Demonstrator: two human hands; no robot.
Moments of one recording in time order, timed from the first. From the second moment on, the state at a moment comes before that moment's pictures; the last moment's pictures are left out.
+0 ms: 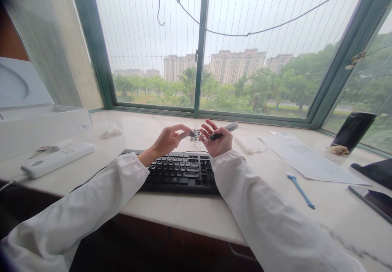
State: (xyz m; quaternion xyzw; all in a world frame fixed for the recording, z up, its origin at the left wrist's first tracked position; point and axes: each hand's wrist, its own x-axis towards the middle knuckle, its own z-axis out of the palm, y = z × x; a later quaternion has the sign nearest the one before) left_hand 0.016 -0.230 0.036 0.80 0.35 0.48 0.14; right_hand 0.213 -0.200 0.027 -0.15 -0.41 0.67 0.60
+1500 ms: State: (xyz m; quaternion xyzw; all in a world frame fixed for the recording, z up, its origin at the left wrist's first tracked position) left_hand 0.011 -0.220 0.027 0.77 0.43 0.47 -0.01; right_hand 0.206 -0.213 0.021 -0.45 -0.80 -0.12 0.39
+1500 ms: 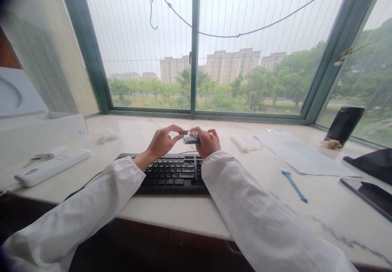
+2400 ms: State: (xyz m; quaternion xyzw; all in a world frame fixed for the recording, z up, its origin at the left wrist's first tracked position) left_hand -0.004 -0.164 0.023 0.77 0.61 0.14 -0.09; right_hand 0.220 -0.198 0.019 -0.63 -0.76 -0.06 0.12
